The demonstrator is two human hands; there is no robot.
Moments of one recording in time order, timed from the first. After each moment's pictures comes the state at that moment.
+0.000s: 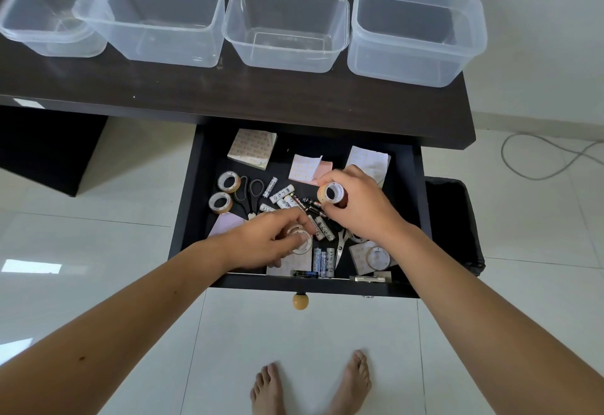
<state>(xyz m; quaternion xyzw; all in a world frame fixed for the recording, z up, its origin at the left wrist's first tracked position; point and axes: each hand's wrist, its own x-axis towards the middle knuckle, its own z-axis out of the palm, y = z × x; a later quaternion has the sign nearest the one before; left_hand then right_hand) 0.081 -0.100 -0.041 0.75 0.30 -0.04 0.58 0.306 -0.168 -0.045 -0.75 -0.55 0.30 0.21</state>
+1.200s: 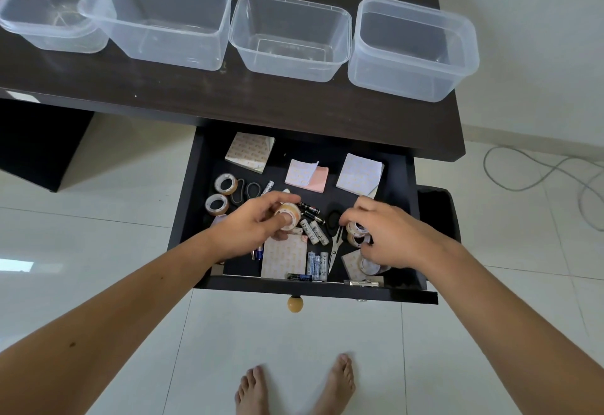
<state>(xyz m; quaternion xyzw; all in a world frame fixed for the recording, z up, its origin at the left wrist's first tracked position) 0.076 -0.084 -0.042 0.64 0.35 0.06 0.68 0.334 -0.209 -0.004 -0.69 -0.66 0.28 -0.08</state>
